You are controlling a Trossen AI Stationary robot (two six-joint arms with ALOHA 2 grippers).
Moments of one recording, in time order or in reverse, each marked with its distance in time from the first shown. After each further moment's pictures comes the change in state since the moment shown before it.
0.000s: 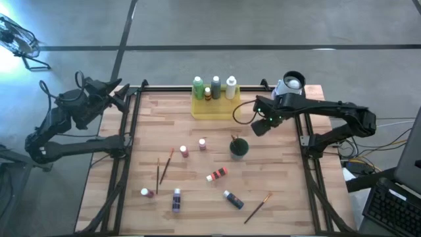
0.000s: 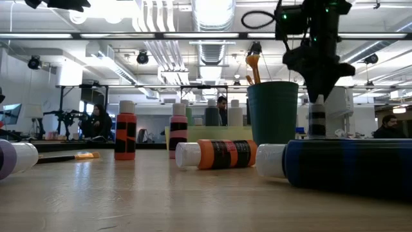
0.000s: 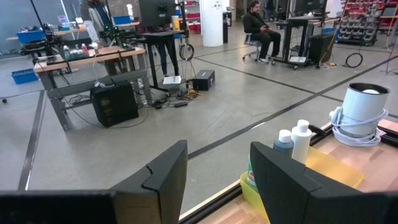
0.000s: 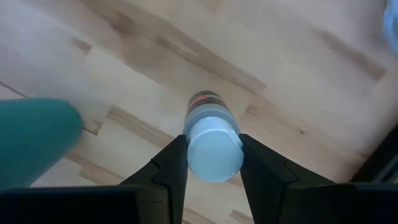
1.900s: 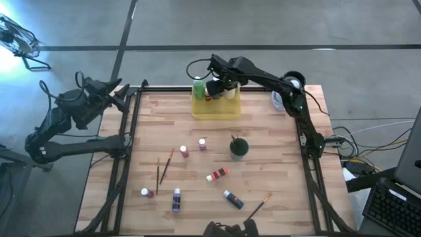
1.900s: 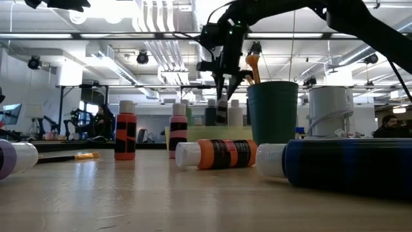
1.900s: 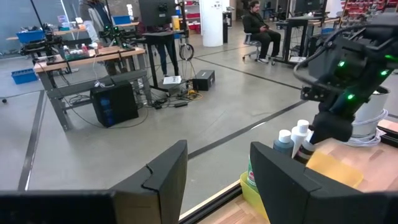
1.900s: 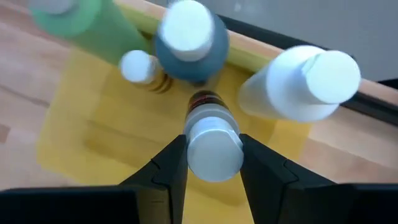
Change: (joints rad) left arm 0.000 0.000 0.000 0.000 0.000 0.000; right arm -0.164 0.892 1.238 -0.159 0.125 -0.004
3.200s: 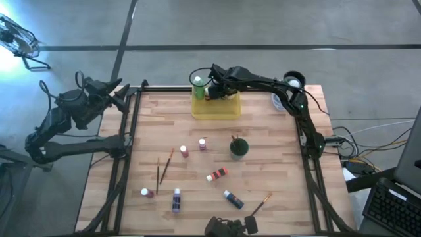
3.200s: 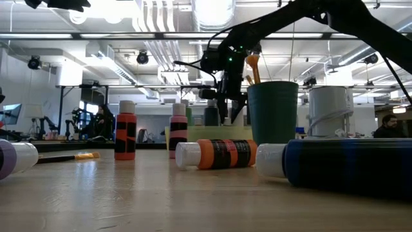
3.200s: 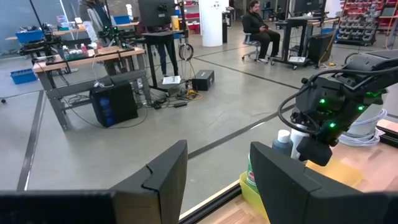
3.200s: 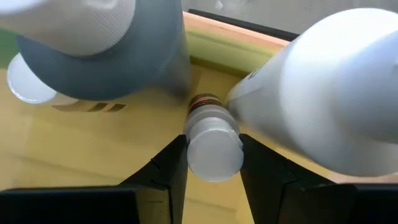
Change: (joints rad) left arm 0.000 0.000 0.000 0.000 0.002 0.000; right arm -0.027 -0.002 -0.298 0.267 0.054 0.035
